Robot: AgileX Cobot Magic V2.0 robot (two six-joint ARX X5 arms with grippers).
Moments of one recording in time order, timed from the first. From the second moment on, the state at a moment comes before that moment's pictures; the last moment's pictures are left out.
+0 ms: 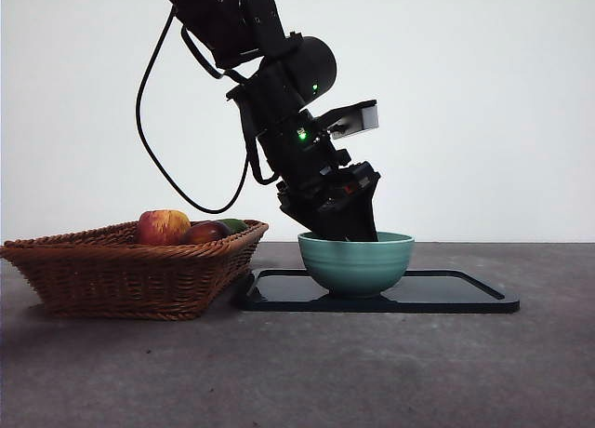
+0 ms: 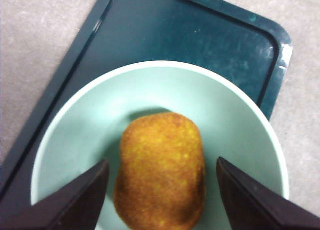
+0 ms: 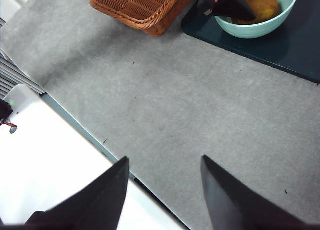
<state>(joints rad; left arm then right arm) -0.64 2.17 1.75 -0.56 0.26 0.46 0.44 0.54 0.83 -1.02 -0.42 0.13</state>
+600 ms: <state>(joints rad) -0.65 2.18 1.75 -0.56 0.26 0.46 0.44 0.54 0.83 -1.02 -0.42 0.13</state>
